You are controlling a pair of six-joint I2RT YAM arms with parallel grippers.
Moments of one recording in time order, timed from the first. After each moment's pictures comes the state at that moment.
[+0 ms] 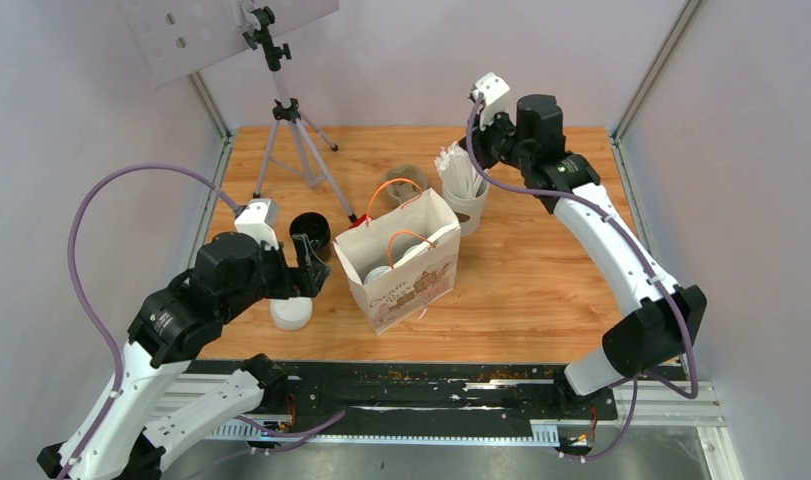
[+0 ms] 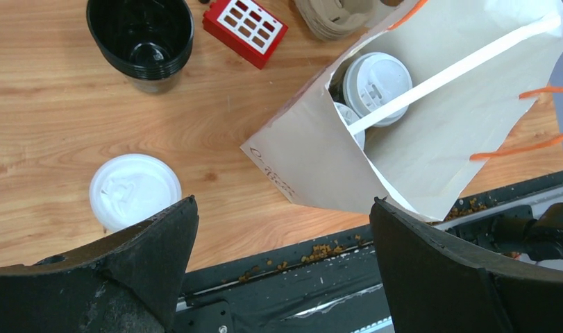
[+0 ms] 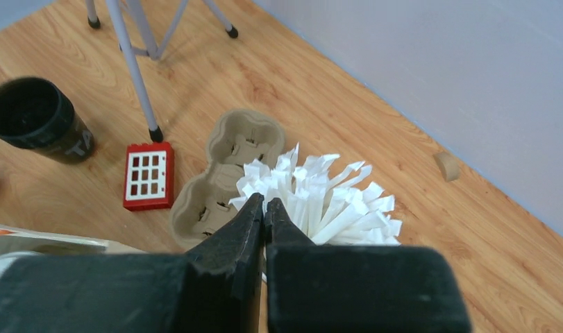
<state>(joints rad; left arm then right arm) -0.66 0.68 1.15 -1.04 -0.17 -0.54 0.40 1.54 1.55 -0.34 -0.30 -0.21</state>
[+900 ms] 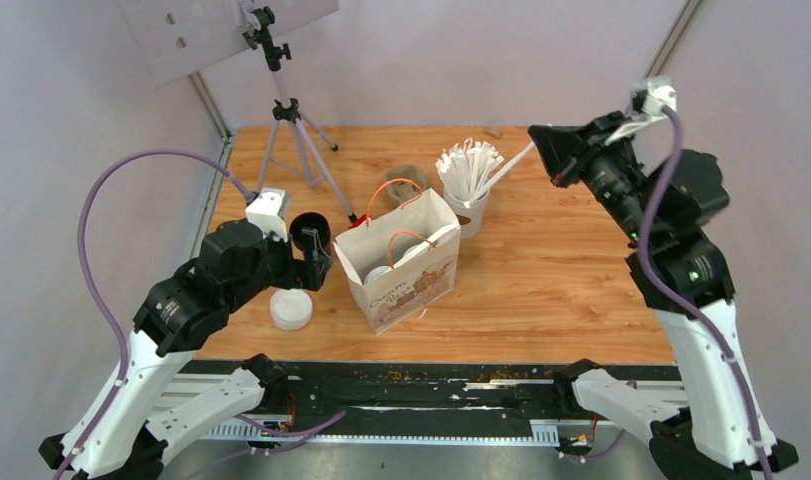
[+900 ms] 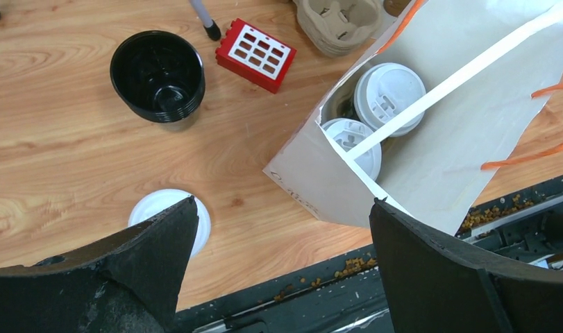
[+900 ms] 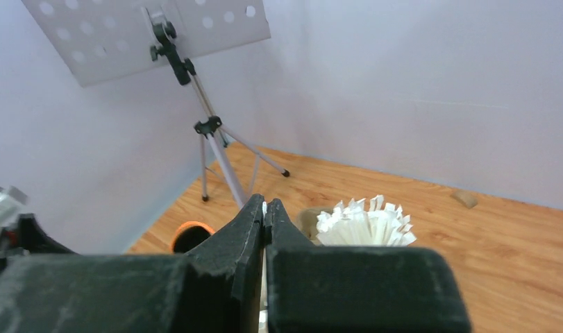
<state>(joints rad) -0.66 0.75 1.21 -1.00 -0.19 -0.38 0.40 1.02 1.58 -0.42 -0.14 0.24</state>
